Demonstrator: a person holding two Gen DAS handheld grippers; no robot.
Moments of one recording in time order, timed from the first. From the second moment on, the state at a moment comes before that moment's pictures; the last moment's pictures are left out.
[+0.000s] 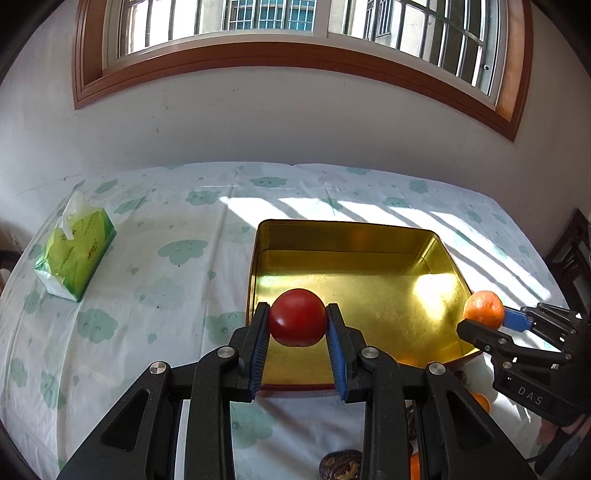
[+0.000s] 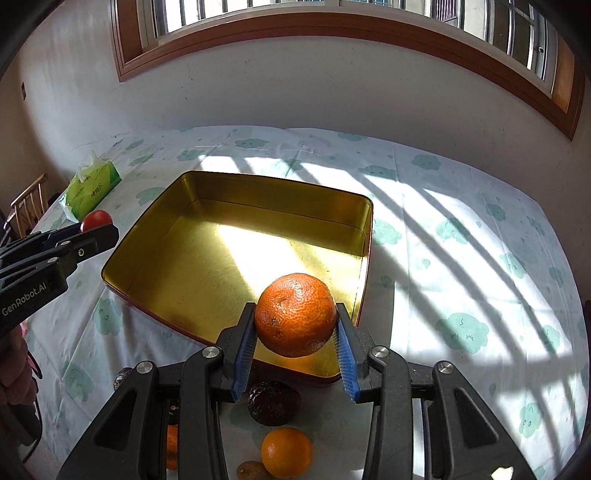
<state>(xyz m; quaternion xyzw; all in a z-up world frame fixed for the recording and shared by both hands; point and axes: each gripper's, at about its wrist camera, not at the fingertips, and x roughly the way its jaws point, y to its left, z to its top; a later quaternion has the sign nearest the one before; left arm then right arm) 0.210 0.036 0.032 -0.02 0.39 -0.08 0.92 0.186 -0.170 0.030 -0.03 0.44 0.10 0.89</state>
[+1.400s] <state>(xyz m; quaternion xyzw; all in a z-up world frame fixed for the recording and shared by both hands) 0.223 0.014 -0.018 0.01 0.45 -0.05 0.89 0.213 -0.158 -0.003 -0.05 0.47 0.11 0.87</state>
